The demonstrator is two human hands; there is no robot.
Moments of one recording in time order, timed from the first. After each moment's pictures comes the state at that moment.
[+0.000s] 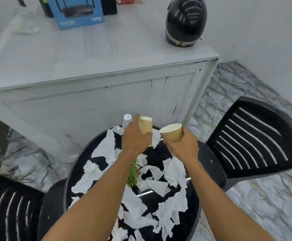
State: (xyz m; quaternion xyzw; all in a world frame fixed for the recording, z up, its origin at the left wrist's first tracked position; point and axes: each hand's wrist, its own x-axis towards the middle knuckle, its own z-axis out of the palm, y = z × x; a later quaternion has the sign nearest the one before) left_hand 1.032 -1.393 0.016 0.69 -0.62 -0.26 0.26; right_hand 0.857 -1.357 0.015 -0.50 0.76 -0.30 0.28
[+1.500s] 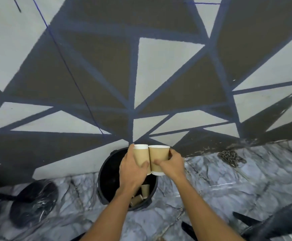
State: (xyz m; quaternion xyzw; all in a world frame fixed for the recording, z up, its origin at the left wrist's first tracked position) left_hand 1.654 -0.687 0.015 0.89 0.17 0.06 0.42; right_hand 1.701 -0.837 -0.015 -0.83 0.13 0.08 0.53
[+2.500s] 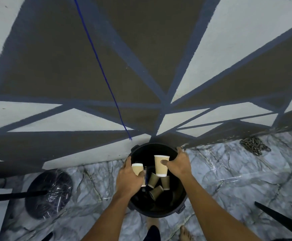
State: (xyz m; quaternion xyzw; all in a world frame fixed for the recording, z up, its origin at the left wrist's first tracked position) left_hand 1.753 -0.469 -0.098 0.90 0.22 -0.13 0.36; right_hand 1.823 -0.660 -0.109 -0.88 0.18 0.20 0.39
